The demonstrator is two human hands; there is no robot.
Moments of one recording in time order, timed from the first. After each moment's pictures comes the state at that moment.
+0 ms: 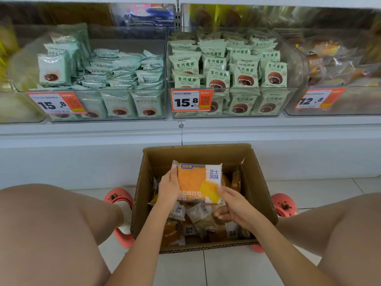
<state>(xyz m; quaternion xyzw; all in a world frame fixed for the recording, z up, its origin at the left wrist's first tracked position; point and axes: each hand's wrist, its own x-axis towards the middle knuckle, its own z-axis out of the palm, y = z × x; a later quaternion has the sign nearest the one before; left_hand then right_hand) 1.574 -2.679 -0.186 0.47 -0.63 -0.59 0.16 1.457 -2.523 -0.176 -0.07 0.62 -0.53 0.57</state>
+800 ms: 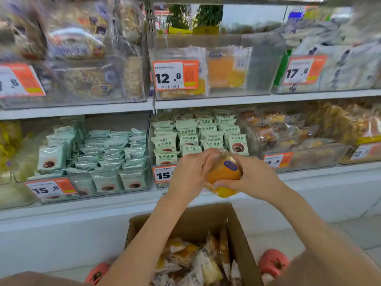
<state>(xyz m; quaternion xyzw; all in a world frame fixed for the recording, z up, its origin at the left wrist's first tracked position) 1.473 -2.674 0.041 0.05 -0.88 -0.25 0.40 1.369 -2.532 0.068 -0.49 0.85 -0.20 0.03</state>
